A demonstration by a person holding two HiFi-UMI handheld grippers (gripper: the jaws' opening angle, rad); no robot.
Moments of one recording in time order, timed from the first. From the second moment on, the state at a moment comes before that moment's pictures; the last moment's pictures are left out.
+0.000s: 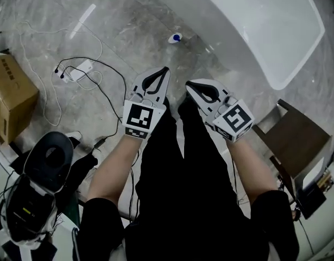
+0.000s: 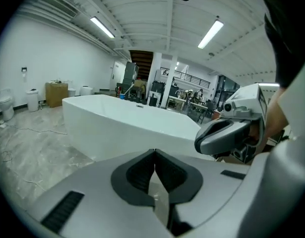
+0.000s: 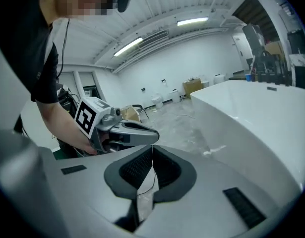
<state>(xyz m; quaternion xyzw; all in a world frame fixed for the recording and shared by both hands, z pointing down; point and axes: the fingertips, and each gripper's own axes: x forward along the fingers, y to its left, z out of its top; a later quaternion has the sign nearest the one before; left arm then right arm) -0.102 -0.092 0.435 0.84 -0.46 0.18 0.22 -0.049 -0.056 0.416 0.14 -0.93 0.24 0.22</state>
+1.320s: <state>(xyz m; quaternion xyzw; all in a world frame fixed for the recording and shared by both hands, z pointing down) -0.026 0.143 0.120 0.83 -0.51 0.08 0.18 0.154 0.145 0.097 0.30 -0.94 0.11 0.07</state>
